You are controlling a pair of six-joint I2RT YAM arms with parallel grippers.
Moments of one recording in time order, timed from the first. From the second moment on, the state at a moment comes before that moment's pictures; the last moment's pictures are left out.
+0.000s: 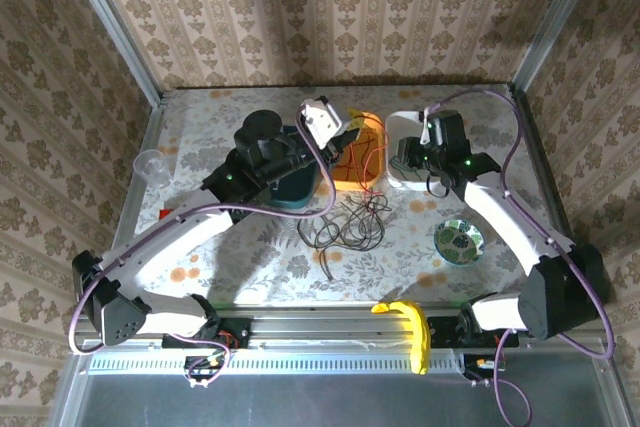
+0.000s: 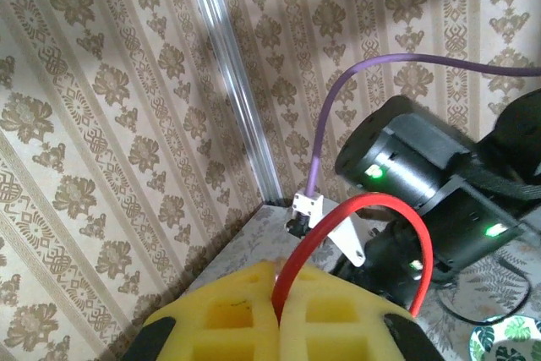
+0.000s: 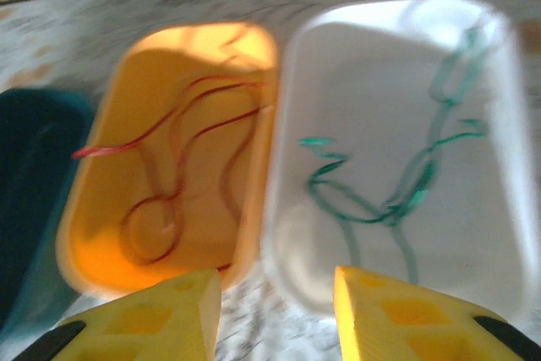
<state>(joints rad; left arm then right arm) -0.88 1.32 1.28 0.08 0.22 0.24 0.27 1.33 1.06 -0.41 -0.04 0.32</state>
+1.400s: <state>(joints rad) -0.85 1.42 1.05 0.04 0.15 0.13 0.37 1.16 1.08 -0.26 -0.37 0.31</state>
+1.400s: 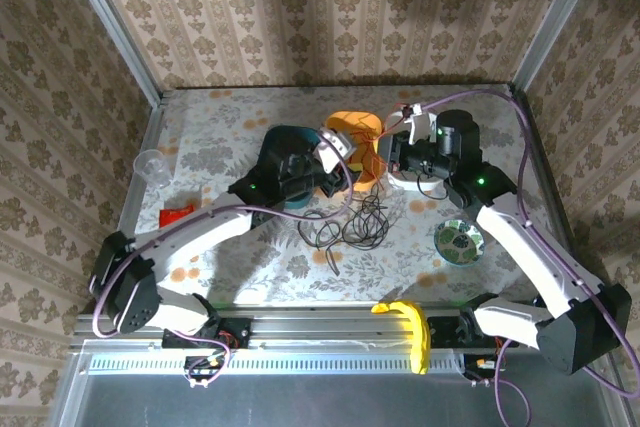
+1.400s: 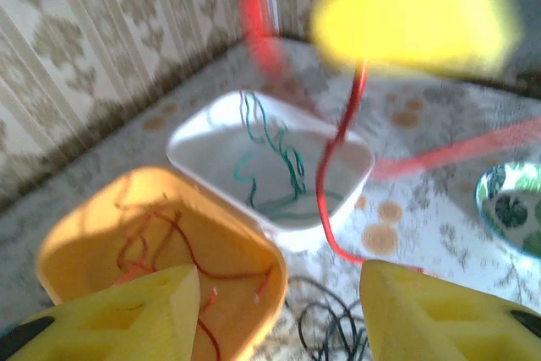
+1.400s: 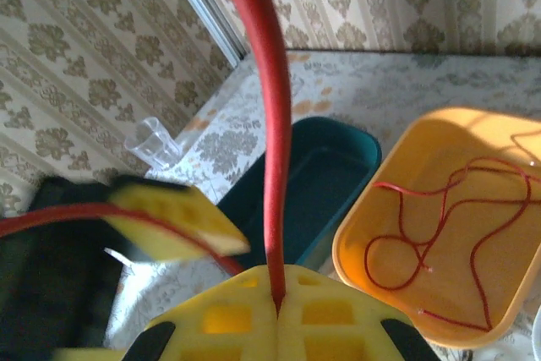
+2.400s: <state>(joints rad) -0.78 1.37 0.90 0.07 -0.49 -0.02 0.32 1.94 1.53 -0.40 -0.25 0.54</state>
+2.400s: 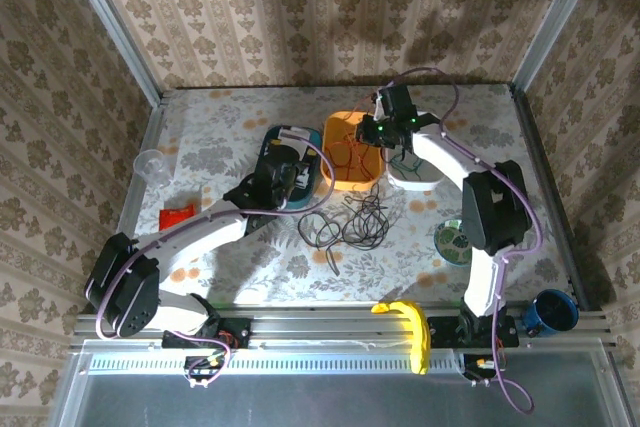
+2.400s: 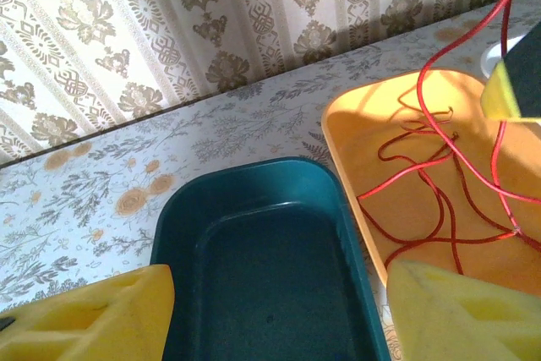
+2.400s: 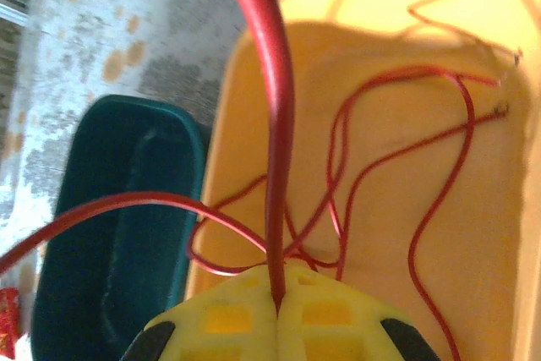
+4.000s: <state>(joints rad) -0.93 1.81 1.15 -0.06 -0.02 0.34 0.30 1.36 1.09 -0.63 0.04 0.43</state>
